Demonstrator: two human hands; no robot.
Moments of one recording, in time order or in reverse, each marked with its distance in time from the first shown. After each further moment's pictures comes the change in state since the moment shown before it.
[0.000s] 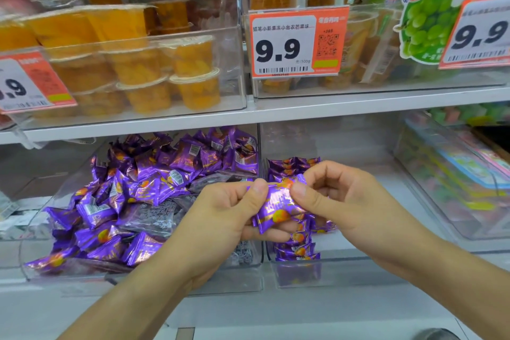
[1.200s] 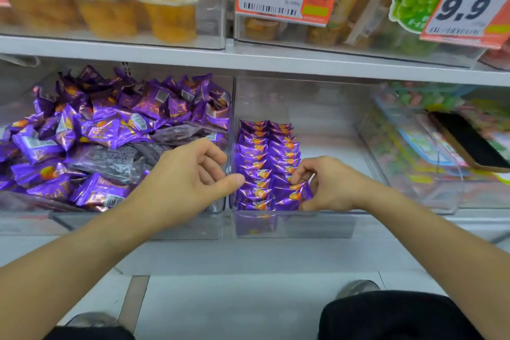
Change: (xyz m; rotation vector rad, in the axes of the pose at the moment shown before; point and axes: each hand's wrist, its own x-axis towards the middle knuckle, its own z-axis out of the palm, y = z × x) left_hand 0.013 -0.049 -0.022 0.674 0.244 0.130; right_hand 0.033 0.073 -0.071 -0.981 -0.256 0.154
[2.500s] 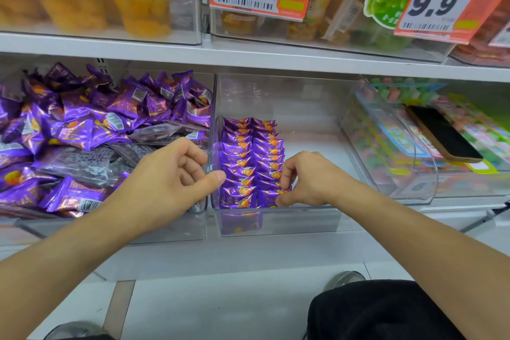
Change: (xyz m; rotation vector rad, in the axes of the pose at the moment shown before) left_hand -0.003 0.004 0.000 -0.079 -0.043 -0.019; right_hand -0.001 -0.017 0.003 -0.155 0.086 0.128
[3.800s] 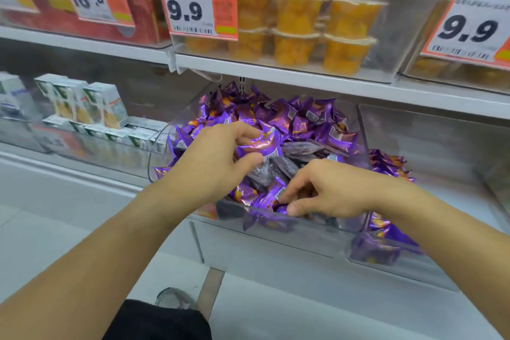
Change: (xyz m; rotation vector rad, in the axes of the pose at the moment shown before) left_hand -0.041 -0.046 -0.138 0.427 0.295 0.073; right_hand 0.027 -0.196 0.011 -0.036 -0.356 -0.587
